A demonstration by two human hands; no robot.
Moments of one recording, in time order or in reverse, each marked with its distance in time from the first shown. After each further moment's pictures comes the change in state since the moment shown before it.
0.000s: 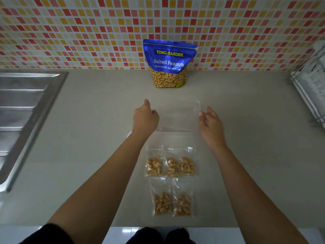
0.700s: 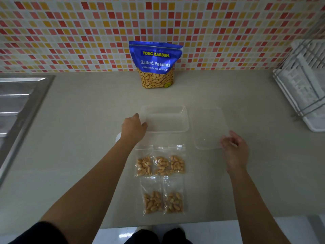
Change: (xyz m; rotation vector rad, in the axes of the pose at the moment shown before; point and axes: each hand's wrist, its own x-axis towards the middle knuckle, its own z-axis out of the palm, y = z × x) left_hand -0.006 -0.023 0.021 0.239 -0.138 -0.031; right_hand -0.045 0.103 -0.043 0.493 0.422 0.411
